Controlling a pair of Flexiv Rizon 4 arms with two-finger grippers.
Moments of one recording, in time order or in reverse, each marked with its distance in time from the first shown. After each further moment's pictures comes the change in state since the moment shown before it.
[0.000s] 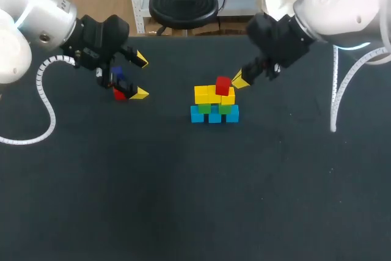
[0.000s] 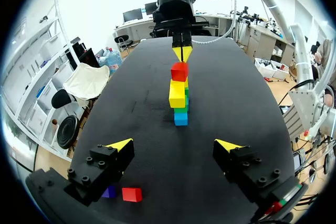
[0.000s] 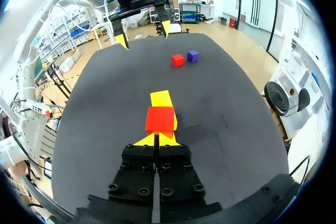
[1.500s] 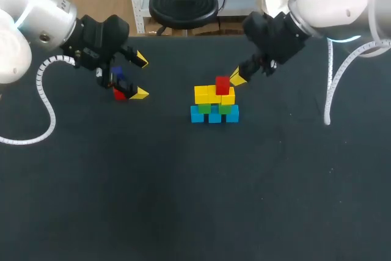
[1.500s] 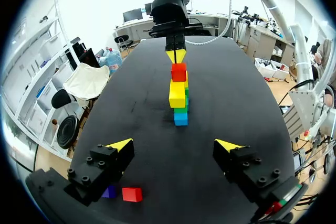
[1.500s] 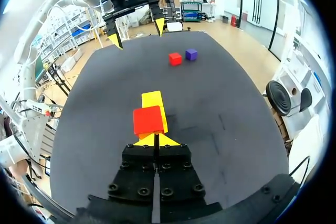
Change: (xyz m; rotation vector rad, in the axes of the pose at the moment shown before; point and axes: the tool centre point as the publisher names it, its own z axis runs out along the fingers) left arm 0.000 0.000 0.000 0.000 0.000 0.000; right arm -0.002 -0.015 0.005 -0.021 0.012 0.001
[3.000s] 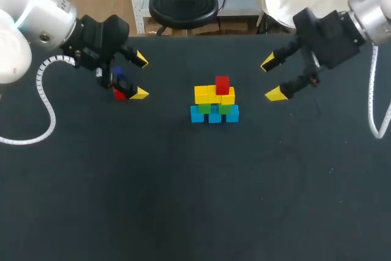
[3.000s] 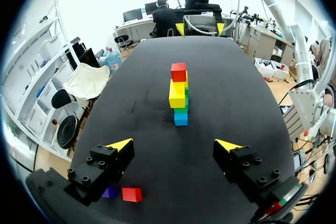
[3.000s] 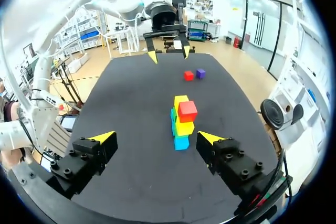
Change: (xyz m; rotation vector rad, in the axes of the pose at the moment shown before) left arm 0.000 0.000 0.000 0.000 0.000 0.000; right arm 0.020 0.065 -0.080 0.021 -0.136 -0.103
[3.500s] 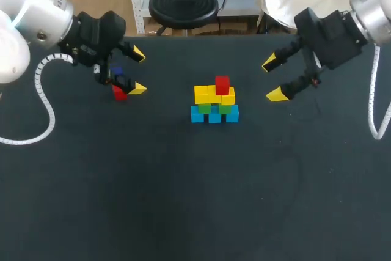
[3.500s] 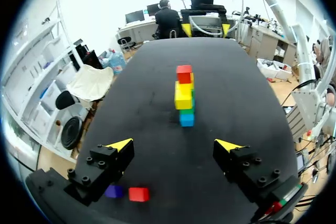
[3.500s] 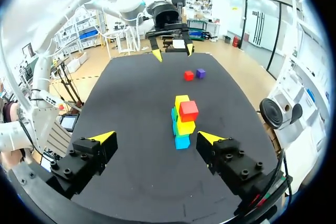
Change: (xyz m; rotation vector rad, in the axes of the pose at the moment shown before) left arm 0.009 0.015 -0.006 -0.047 -0.005 -0.013; right arm -0.001 0.004 -0.002 0.008 0.006 0.002
